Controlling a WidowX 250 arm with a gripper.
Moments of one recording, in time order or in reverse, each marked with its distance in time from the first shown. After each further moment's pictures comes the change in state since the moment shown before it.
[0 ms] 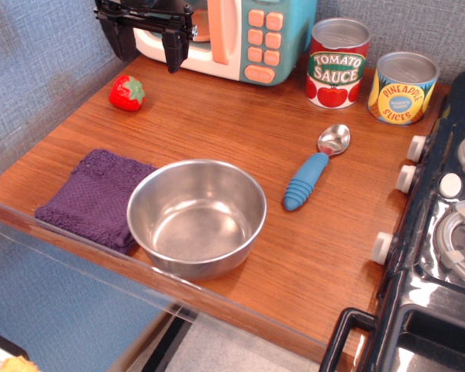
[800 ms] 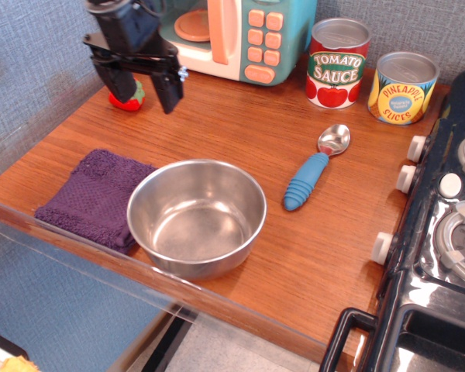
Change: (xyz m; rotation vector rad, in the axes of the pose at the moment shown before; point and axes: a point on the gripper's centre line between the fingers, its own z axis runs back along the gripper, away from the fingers) arm -0.042 -0.009 -0.010 -0.158 -0.037 -0.097
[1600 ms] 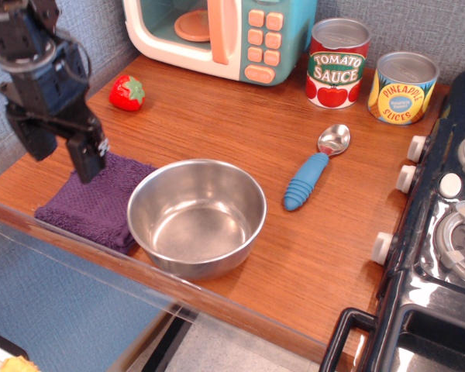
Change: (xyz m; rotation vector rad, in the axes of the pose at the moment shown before) arm -0.096 0.017 0.012 0.138 0.148 -0.035
